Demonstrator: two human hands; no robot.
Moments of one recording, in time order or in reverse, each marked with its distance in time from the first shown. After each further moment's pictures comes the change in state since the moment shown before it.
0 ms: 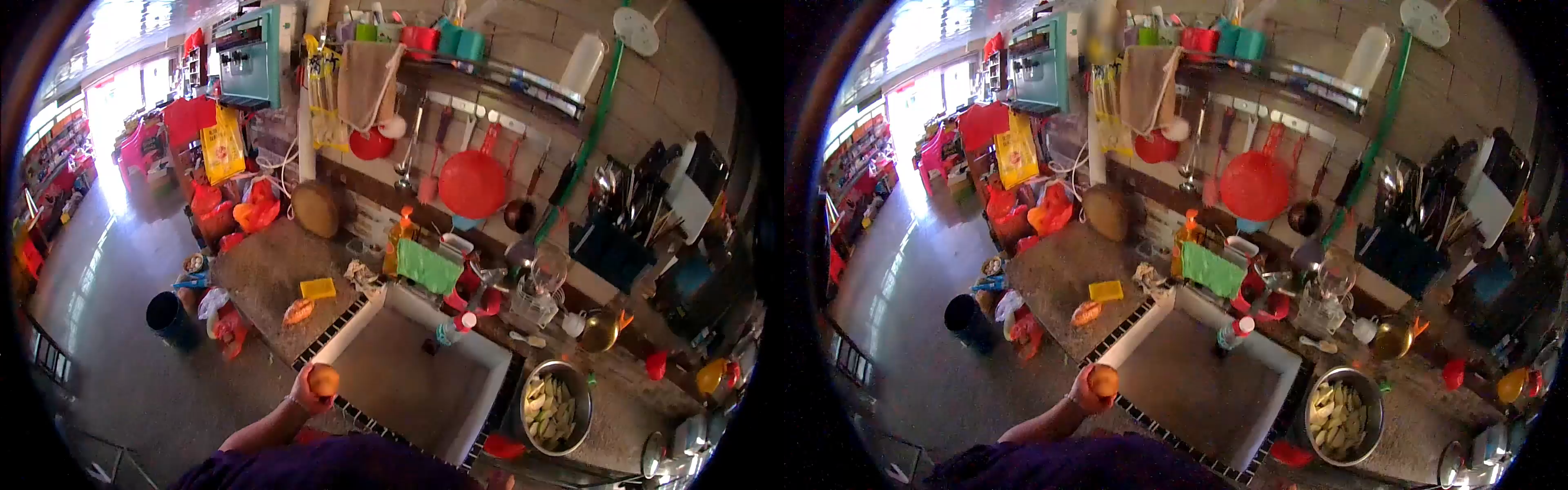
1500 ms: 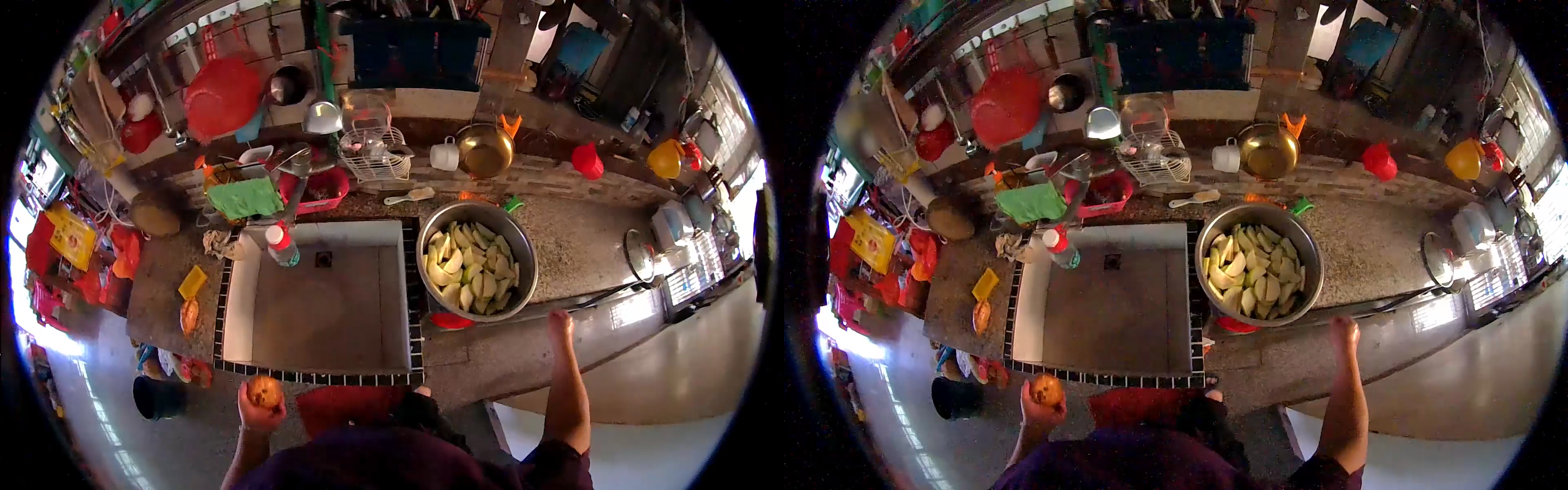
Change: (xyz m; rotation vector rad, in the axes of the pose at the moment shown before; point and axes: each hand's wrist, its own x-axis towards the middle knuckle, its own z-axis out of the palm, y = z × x) left_hand -0.040 -0.104 0.023 0.307 0.094 -0.035; right_hand 0.110 0.121 -0.214 -0.187 0.379 0.126
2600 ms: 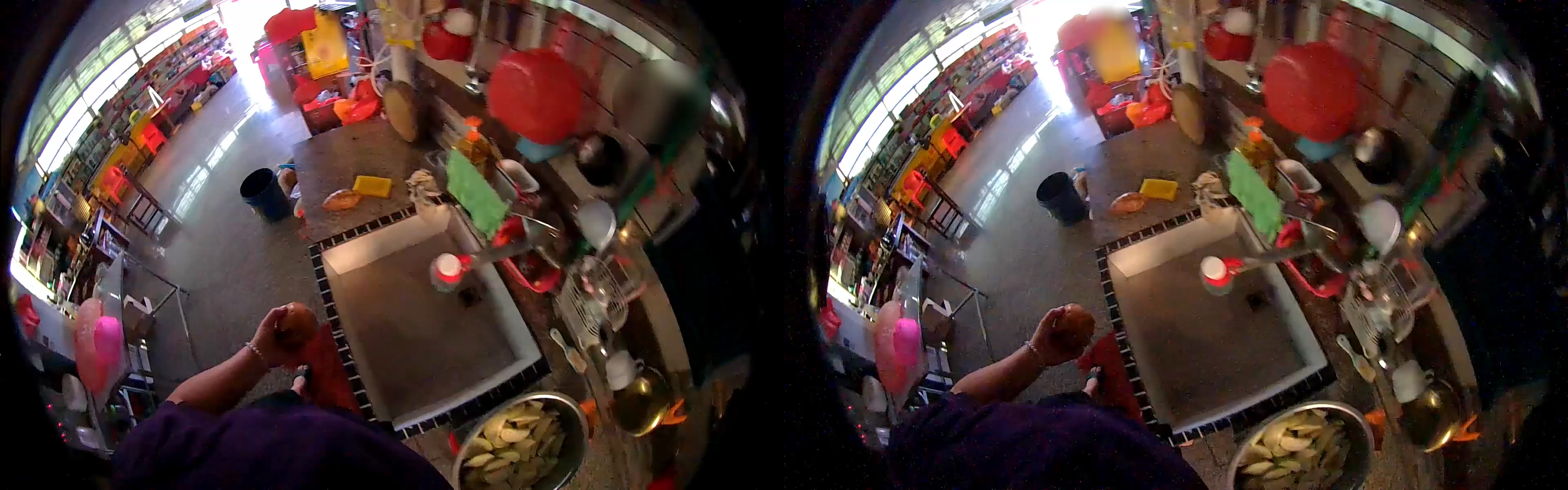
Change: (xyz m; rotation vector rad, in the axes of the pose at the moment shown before) left_hand -0.042 -0.055 0.112 -0.397 0.191 0.469; right_hand 0.070 -0.347 0.145 0.719 -0.346 -0.457
